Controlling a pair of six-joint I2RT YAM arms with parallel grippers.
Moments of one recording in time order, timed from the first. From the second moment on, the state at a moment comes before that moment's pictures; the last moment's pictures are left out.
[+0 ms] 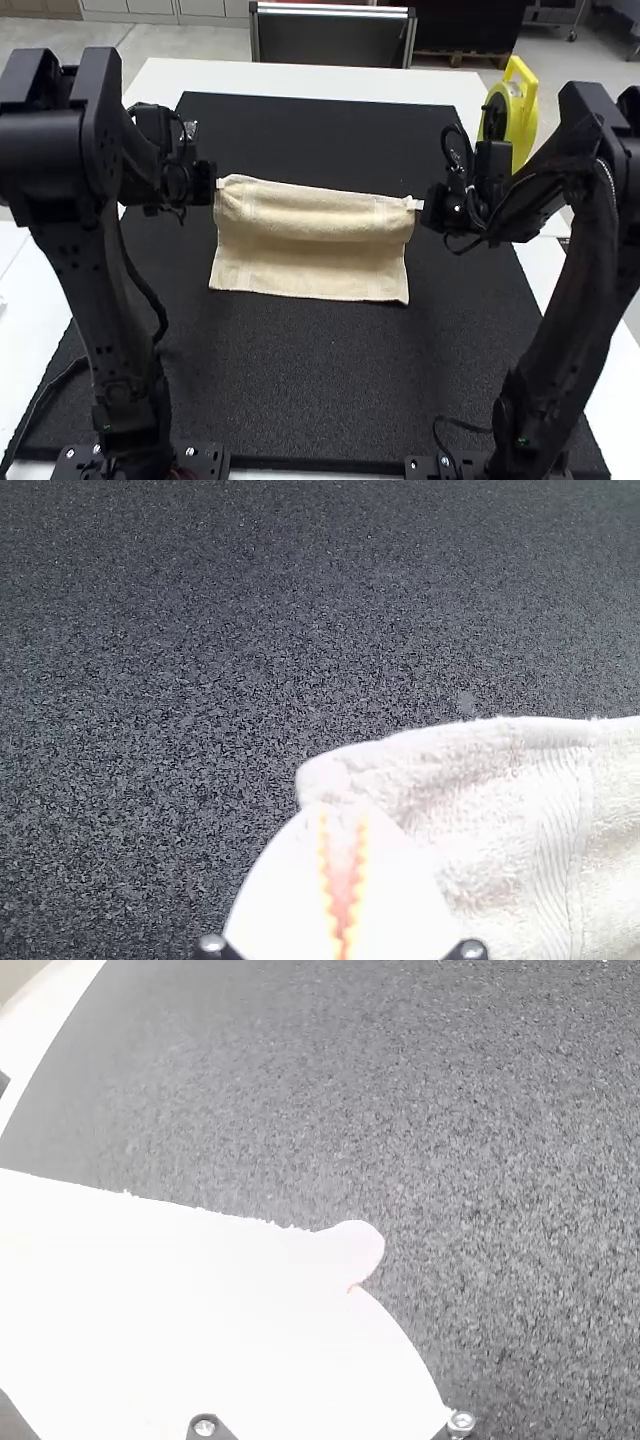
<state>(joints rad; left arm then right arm) 0.21 1.66 0.77 0.27 0.52 0.06 0.00 1.70 0.69 0.39 -0.62 0.22</state>
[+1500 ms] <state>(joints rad) 0.27 1.46 0.60 0.17 0.54 0.14 -0.03 1.51 0.56 0.17 -0.67 0.13</state>
